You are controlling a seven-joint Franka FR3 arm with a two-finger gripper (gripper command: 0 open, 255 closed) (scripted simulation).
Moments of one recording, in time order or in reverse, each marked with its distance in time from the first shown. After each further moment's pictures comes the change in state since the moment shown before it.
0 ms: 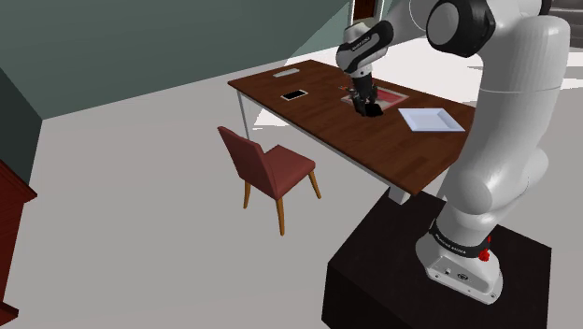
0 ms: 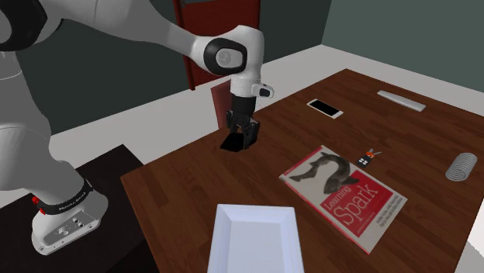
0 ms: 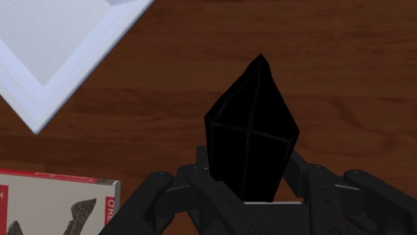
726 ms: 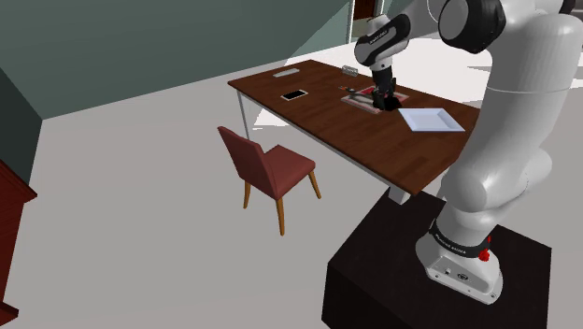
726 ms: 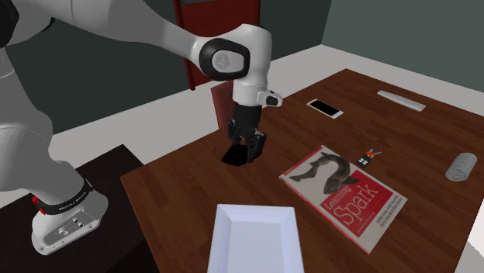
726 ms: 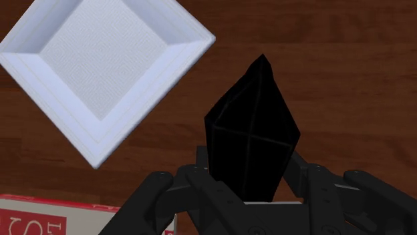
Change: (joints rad) arm -0.074 -0.051 -0.056 -0.027 -0.023 0.007 -0.122
